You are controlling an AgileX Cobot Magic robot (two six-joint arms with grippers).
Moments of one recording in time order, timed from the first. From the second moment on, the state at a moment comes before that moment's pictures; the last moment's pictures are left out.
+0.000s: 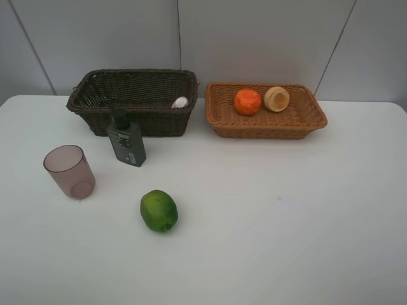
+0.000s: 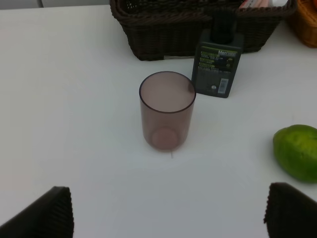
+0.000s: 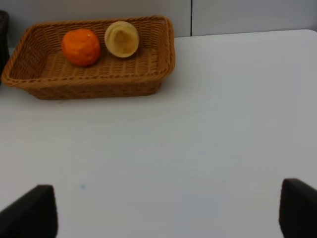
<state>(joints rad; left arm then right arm) -0.03 -0.01 -0.51 -0.05 1.06 0.00 0.05 0.00 -0.52 -0.08 1.07 0.12</state>
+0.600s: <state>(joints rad) -0.03 -0.01 -0.51 -0.05 1.06 0.00 0.05 0.00 -0.52 -0.08 1.07 0.12</state>
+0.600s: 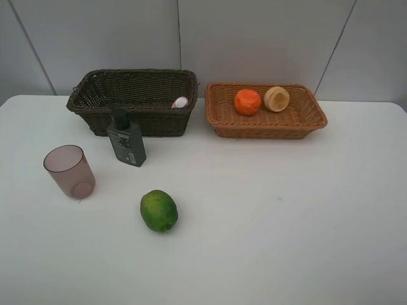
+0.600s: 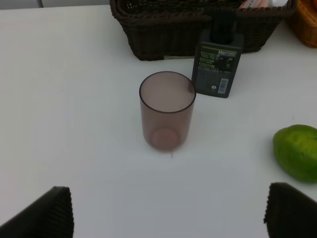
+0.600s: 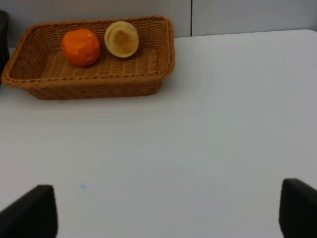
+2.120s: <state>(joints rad) -0.03 -0.01 -0.51 0.00 1.06 0.01 0.05 0.00 -0.52 -0.08 1.06 0.12</state>
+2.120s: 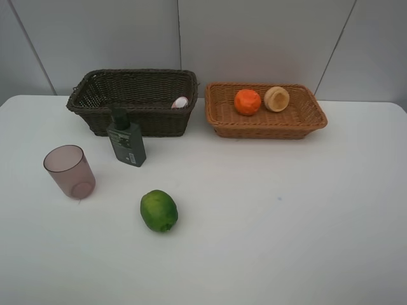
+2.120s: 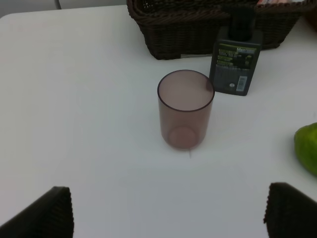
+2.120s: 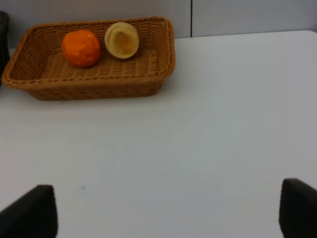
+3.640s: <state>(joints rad) -0.24 1.16 -0.93 -0.01 1.00 0.12 0.05 0.00 -0.52 -0.08 1.06 0.12</state>
